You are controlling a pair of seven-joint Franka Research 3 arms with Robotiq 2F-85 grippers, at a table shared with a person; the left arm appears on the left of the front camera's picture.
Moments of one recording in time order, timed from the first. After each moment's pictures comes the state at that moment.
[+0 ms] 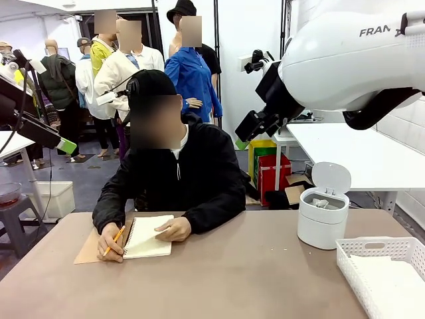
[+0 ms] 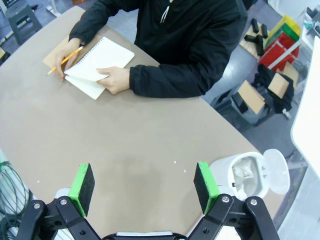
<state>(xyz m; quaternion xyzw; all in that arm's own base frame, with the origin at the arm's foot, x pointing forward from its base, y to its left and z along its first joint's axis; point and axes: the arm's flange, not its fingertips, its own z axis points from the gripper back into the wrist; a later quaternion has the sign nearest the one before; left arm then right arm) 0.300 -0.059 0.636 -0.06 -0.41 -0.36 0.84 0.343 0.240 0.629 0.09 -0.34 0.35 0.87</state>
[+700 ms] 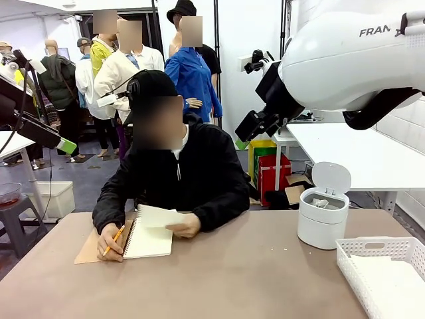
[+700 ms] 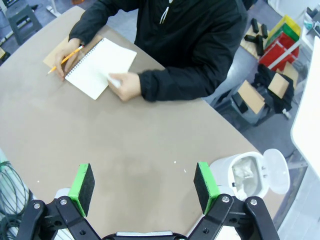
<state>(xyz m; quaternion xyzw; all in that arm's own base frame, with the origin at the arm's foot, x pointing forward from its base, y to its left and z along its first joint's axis) 0.300 -0.059 0.636 -0.06 -0.41 -0.36 0.84 0.343 0.240 0.629 0.09 -0.34 0.35 0.87</state>
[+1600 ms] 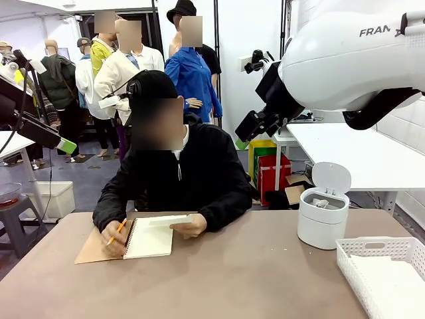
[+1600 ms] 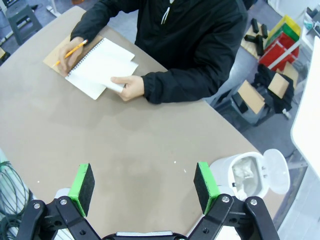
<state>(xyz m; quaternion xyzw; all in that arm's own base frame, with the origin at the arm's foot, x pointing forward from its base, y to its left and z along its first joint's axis) 0.300 -0.059 0.636 -0.06 -0.41 -0.36 0.84 0.343 0.240 0.629 0.09 -0.34 0.35 0.87</state>
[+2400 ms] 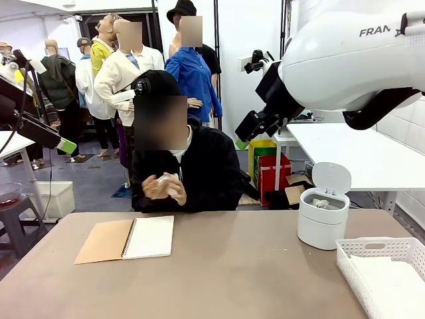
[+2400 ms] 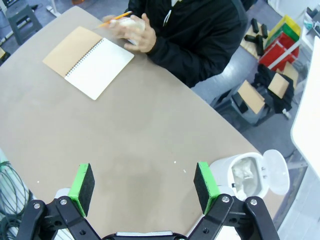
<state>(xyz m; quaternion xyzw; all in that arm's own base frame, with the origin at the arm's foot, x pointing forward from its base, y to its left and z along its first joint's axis) 0.300 -0.059 0.636 -0.06 -0.41 -0.36 0.84 0.343 0.240 0.629 0.09 -0.34 0.35 0.87</state>
